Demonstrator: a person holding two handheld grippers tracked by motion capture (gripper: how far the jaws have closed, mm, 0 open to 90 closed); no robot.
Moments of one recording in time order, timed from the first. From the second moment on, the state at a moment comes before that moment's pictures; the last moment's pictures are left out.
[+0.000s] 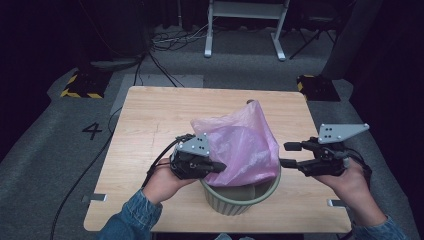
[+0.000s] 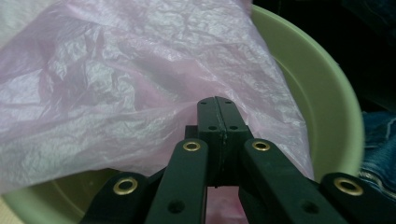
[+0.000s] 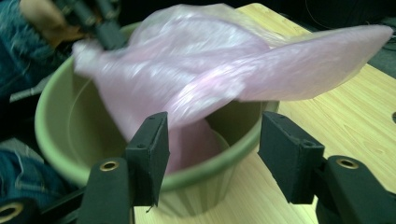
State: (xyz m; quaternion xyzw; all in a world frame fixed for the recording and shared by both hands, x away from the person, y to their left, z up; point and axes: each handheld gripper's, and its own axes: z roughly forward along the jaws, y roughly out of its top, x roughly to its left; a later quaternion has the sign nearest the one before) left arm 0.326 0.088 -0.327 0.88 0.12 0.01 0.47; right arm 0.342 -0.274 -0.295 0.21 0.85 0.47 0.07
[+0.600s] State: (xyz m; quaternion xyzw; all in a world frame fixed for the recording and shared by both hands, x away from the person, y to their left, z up) left arm 0.320 0.092 -0.328 0.86 0.11 0.01 0.49; right arm 0.348 -0.201 -0.313 0.15 0.90 0.42 0.02
